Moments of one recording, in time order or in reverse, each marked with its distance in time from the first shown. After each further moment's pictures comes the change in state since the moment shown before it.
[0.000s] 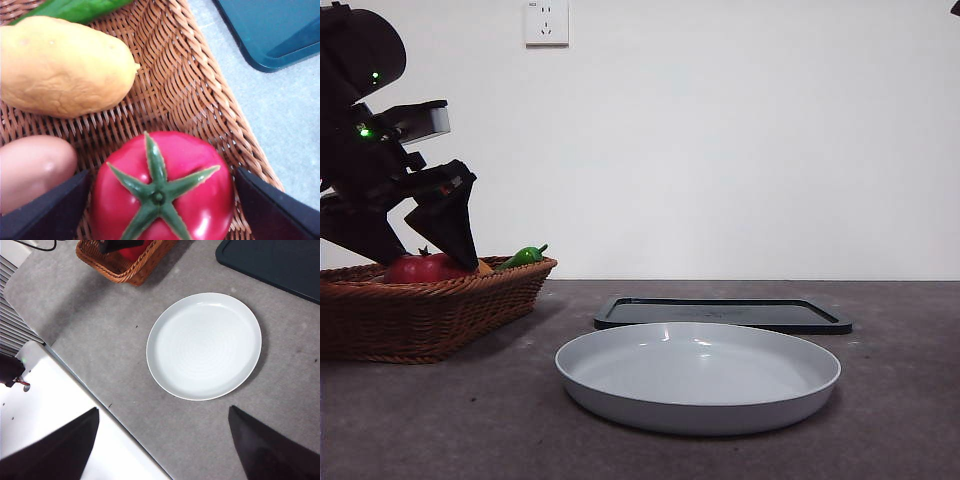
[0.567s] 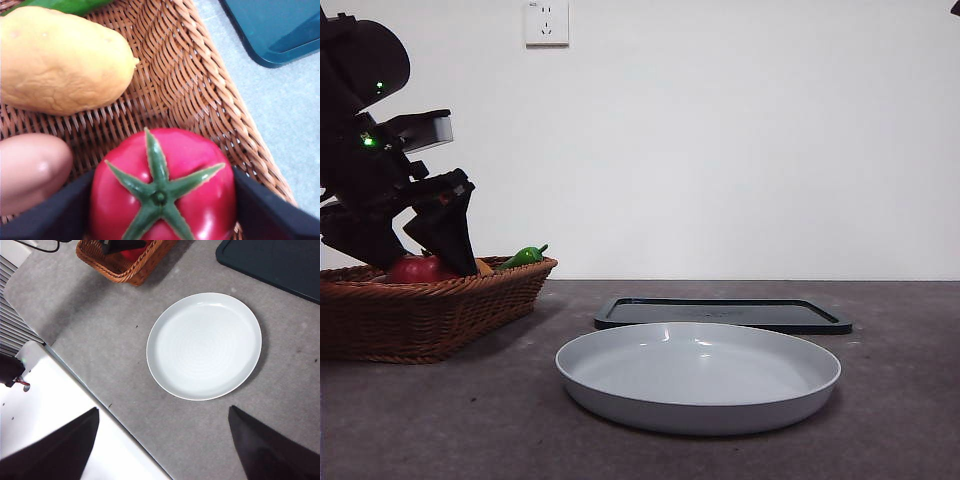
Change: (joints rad) left arm -0.001 0.024 0.004 0.003 0.001 0.000; right arm 0.000 0.000 0.000 0.000 0.000 0.000
